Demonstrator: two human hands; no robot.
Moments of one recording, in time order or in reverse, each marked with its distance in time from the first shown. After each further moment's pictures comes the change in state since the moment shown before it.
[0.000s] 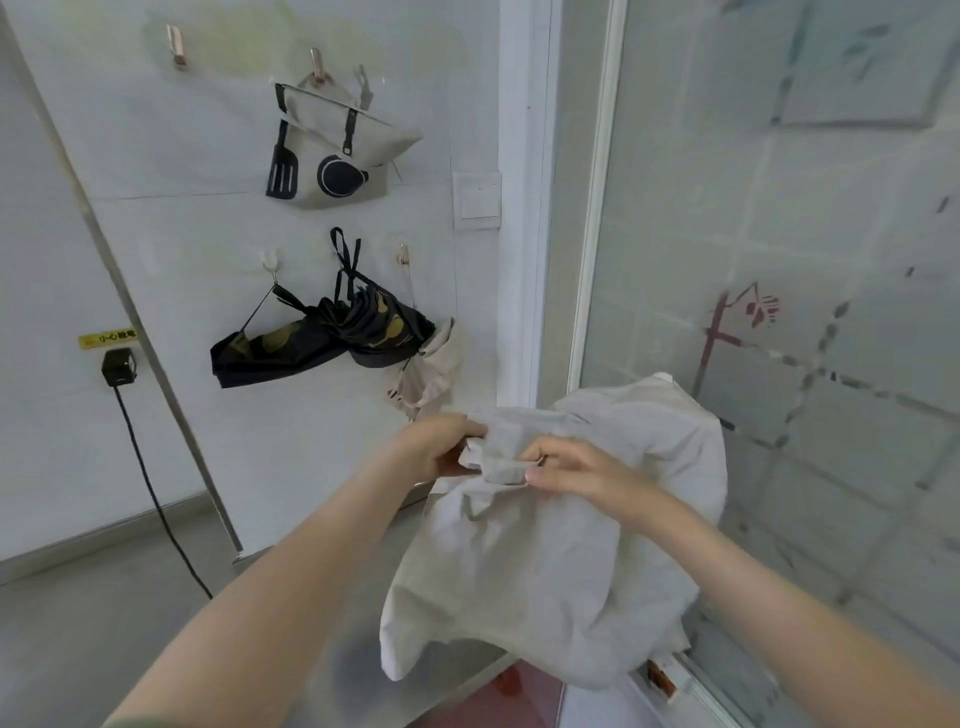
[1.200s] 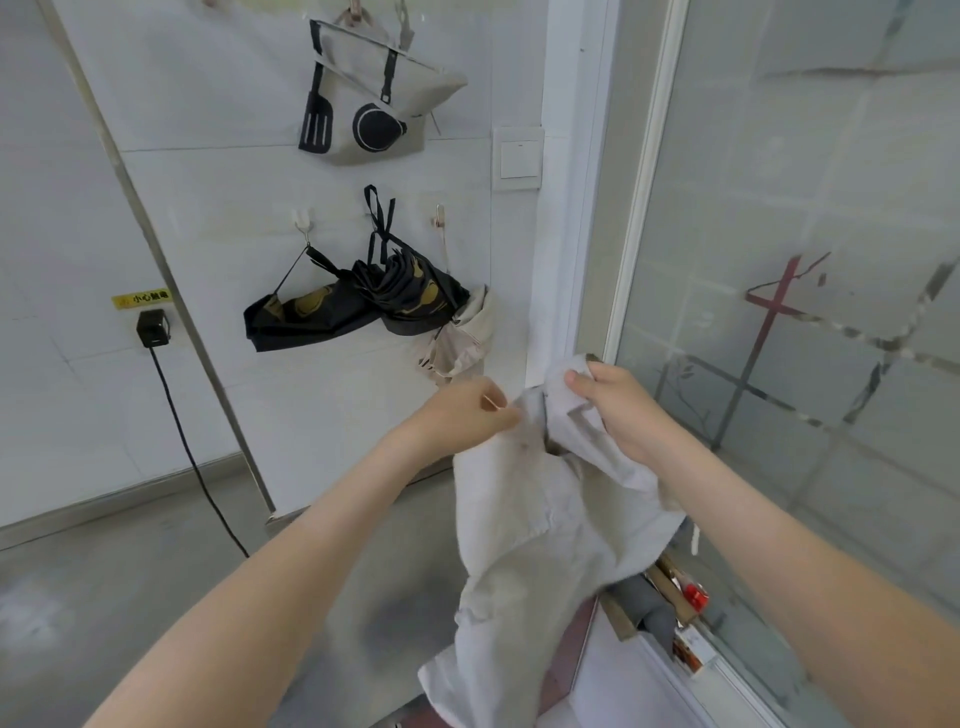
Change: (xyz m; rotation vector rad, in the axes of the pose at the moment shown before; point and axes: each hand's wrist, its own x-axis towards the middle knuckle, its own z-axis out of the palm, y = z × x) left_hand -0.048 -0.005 -0.023 0.822 0.166 0.368; right_hand 0.071 0.012 -0.009 0.161 0.453 0.244
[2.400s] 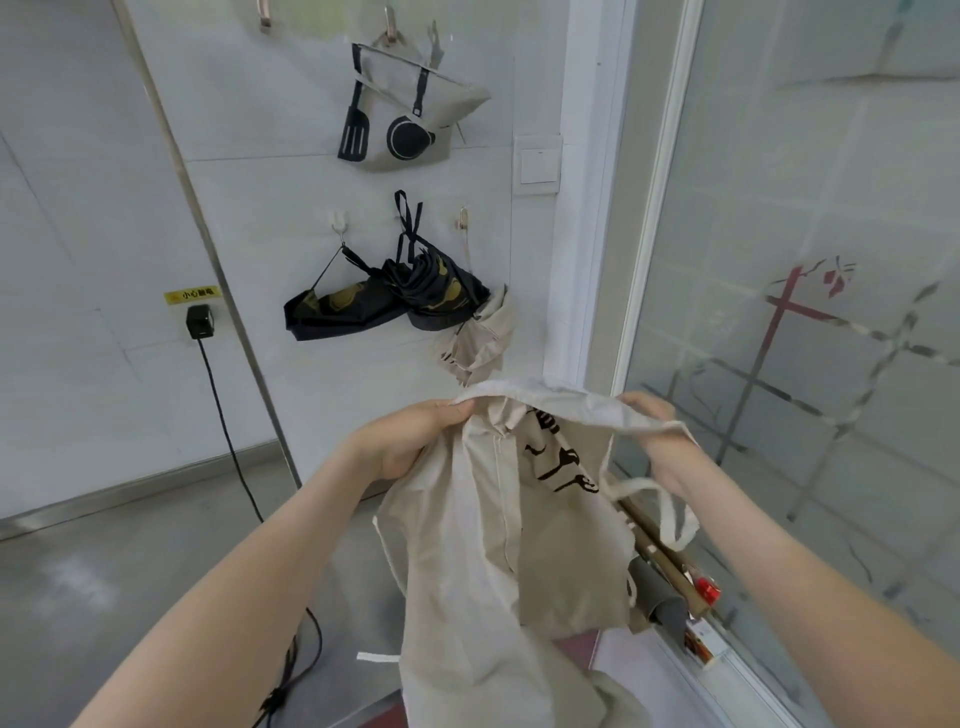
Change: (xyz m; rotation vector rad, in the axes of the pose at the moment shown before) left_hand -0.046 -0.038 -0.018 -0.766 -0.239 -0.195; right_hand -0.021 0.045 -0.024 0.018 0.221 0.169
